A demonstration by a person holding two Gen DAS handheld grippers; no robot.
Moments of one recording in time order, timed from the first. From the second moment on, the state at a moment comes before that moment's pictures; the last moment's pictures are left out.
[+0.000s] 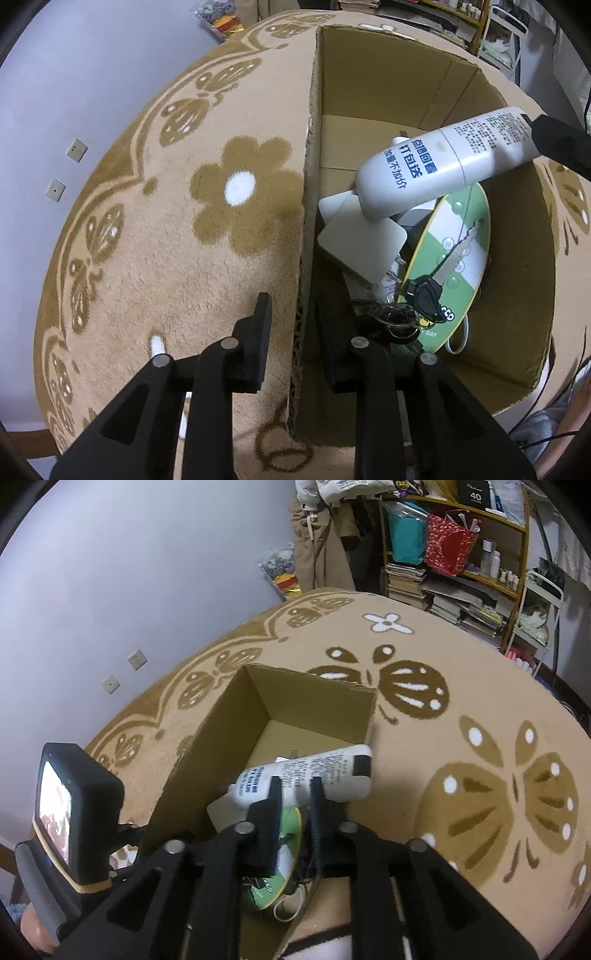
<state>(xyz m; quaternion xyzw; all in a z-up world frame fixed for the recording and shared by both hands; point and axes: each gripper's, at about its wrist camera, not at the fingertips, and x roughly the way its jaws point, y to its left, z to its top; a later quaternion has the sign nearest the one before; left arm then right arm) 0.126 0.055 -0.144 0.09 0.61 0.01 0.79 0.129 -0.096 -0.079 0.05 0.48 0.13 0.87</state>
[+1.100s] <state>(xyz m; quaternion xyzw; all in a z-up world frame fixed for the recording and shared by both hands) 0.072 0.059 -0.014 0.02 0.41 0.04 0.91 0.062 -0.158 -0.028 0.08 0.41 0.06 0.91</state>
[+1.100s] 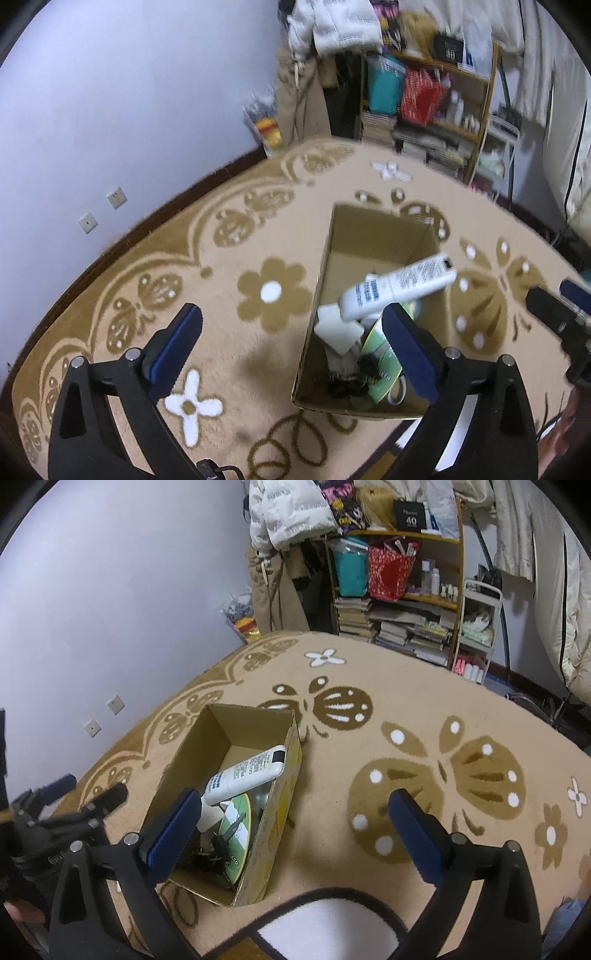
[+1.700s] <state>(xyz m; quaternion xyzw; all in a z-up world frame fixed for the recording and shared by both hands) -0.024 0.029 0.046 0.07 0.27 0.05 0.96 -0.016 -0.187 0.007 0.12 0.29 0.06 0.95</state>
